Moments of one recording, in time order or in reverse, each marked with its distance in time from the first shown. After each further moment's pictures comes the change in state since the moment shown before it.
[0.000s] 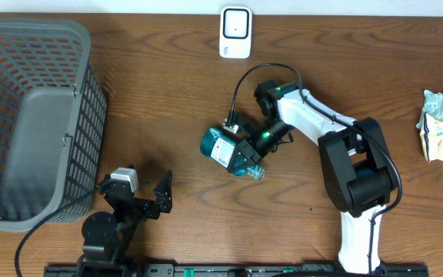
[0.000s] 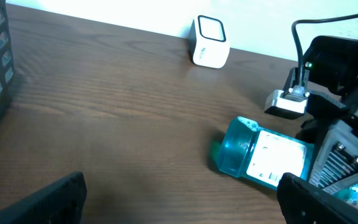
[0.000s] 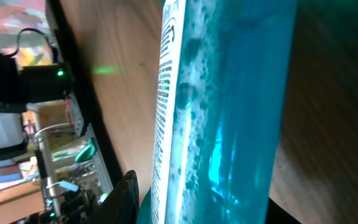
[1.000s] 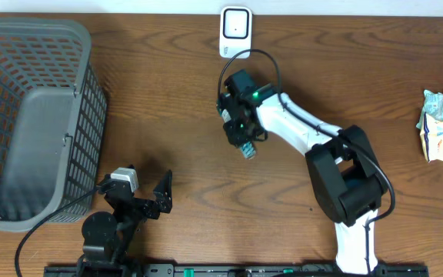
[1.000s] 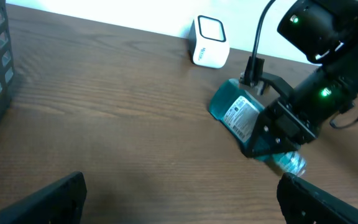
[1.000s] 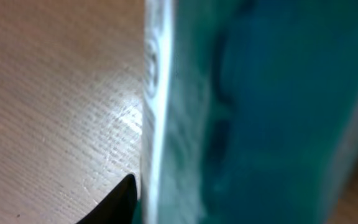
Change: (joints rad) left arm 0.000 0.000 0.000 0.000 0.000 0.000; right arm 0.144 -0.017 0.042 0.350 0.731 0.511
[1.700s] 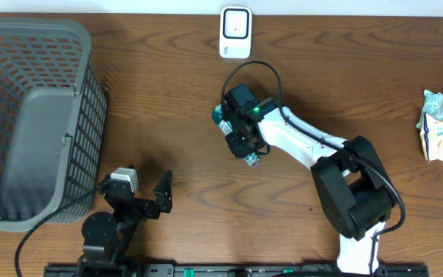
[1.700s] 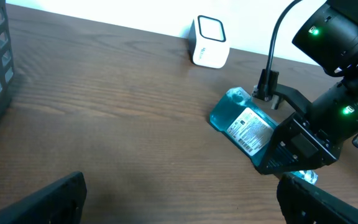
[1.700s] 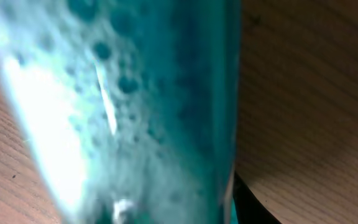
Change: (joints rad) left arm 0.000 0.000 0.000 0.000 0.000 0.000; right arm 0.032 -0.089 -0.145 0.042 0.039 0.071
